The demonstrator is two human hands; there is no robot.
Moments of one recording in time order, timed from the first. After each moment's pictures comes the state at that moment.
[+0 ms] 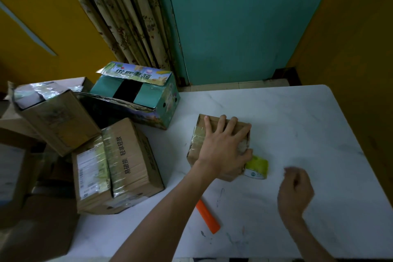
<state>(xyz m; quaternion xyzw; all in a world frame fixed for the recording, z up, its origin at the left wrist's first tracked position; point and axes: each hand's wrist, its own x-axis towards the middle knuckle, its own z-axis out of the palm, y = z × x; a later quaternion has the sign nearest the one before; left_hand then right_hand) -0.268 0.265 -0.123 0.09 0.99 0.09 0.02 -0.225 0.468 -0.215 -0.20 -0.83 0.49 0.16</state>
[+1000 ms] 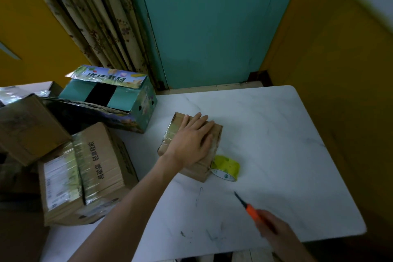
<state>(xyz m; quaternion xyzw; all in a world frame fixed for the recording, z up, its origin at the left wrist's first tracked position) -0.274 0.239 -0.128 0.12 0.97 0.20 0.01 -0.137 0.555 -0.179 0.04 -0.88 0.37 -0.28</state>
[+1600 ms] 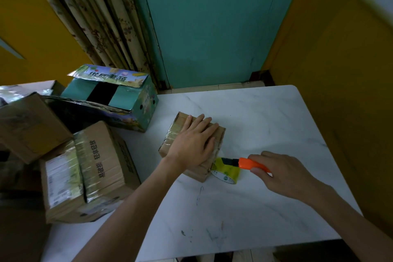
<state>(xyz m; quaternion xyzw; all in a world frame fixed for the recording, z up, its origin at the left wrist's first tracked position) -0.267 0.245 -0.125 0.14 0.98 0.15 0.01 -0.267 0.531 -0.117 0.32 -0.93 0.14 -0.10</state>
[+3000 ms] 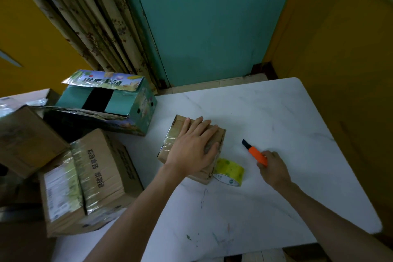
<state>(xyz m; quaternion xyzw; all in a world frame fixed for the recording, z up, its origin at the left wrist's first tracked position) -0.268 0.246 -0.129 0.13 0.98 0.17 0.00 -0.297 0.532 -0.271 -0.04 -0.95 0.25 -0.17</state>
